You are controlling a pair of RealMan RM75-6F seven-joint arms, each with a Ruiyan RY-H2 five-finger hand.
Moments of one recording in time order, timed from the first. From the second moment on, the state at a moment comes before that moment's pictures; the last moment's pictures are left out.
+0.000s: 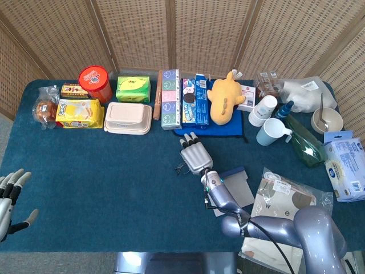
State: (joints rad) left arm 0.01 -0.95 0.04 -1.92 1.51 1.50 0.08; right arm 1.02 -1.79 0.21 -1.30 -0.79 0.92 -0.75
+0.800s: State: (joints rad) left arm 0.00 -0.96 0.03 -1.91 1.52 1.49 0.08; right arm 0.98 -1.73 0.23 -1.43 -0.87 1.02 -0.67
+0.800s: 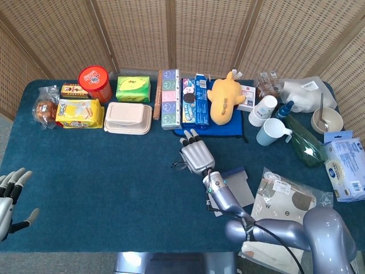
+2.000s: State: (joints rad) left arm -0.01 -0.97 0.04 -1.93 1.55 1.49 0.10; right arm 0.68 -1.41 0.04 -1.91 -1.06 1.36 -0.85
